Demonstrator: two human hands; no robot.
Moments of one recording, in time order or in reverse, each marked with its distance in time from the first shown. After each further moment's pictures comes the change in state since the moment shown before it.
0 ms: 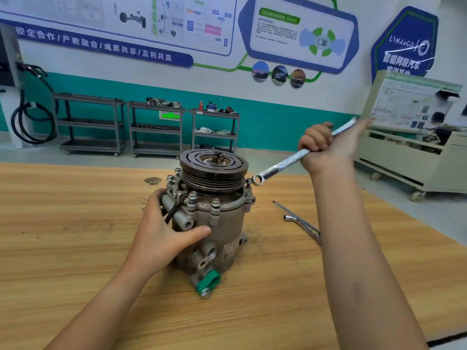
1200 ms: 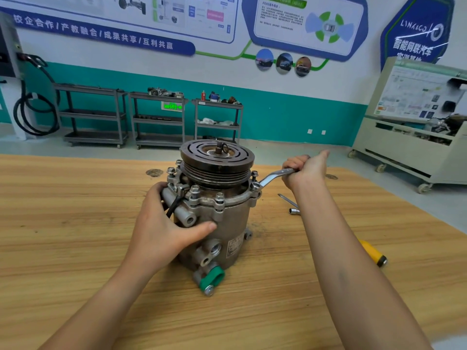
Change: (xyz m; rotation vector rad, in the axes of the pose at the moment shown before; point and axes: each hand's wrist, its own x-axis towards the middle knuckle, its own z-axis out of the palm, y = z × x) left_hand -0.003 0.006 0.000 0.069 0.050 0.042; right_hand 0.035 0.053 -0.041 0.133 0.444 0.300
